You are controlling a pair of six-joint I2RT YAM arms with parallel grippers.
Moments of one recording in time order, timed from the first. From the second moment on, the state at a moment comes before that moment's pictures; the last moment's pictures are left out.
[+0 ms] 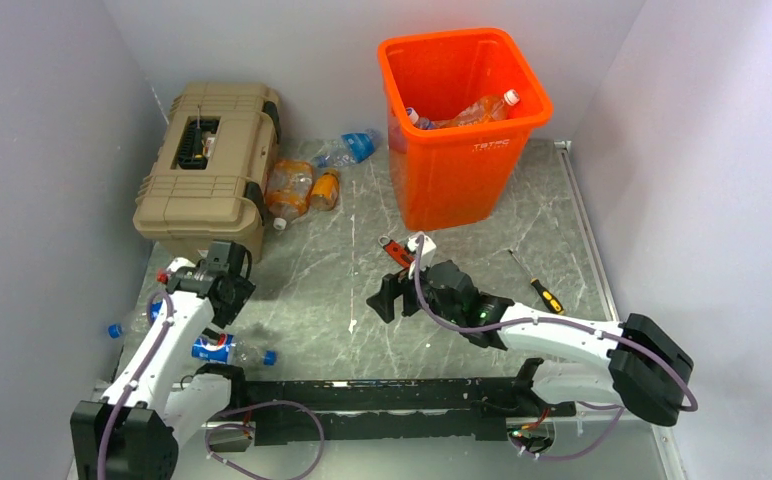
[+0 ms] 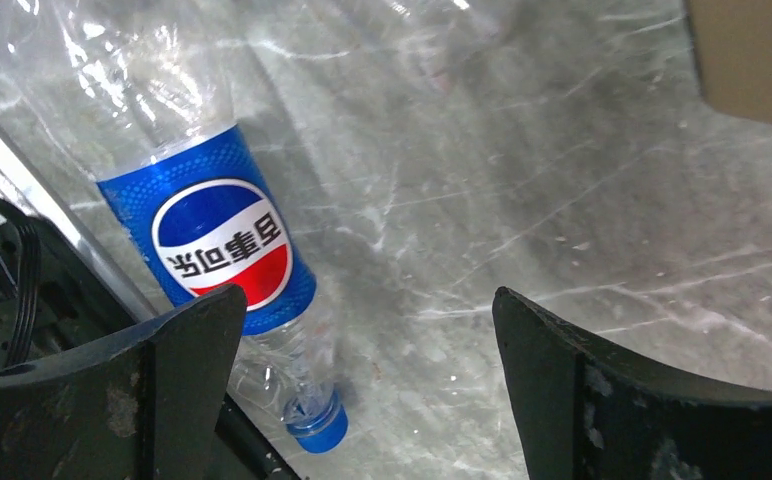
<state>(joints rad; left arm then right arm) -0.16 0.95 0.71 -1.06 -0.46 -1.21 0.96 1.17 0.51 0.28 0.04 0.44</state>
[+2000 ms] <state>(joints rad) -0.13 0.71 0.56 -0.91 -0.10 -1.09 0.96 0.90 0.50 0.11 0.08 0.44</state>
